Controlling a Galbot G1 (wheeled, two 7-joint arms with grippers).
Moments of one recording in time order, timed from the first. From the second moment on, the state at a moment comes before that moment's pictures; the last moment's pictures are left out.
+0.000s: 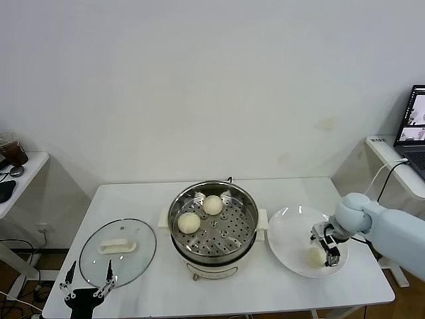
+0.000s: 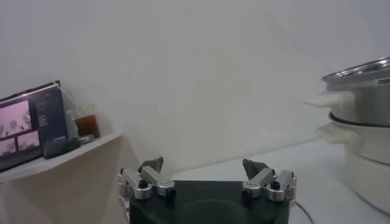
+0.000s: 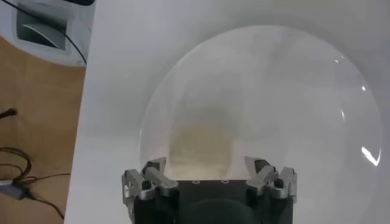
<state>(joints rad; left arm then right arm) 1.80 -1.38 -0.73 -1.94 0.01 -0.31 -0.15 -0.11 0.52 -0.83 1.49 -0.22 -0.22 -1.14</state>
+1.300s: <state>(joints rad) 1.77 -1.36 -0.72 -1.95 -0.01 -0.30 -0.14 0.37 0.57 -0.93 1.50 0.04 -0.14 -1.31</state>
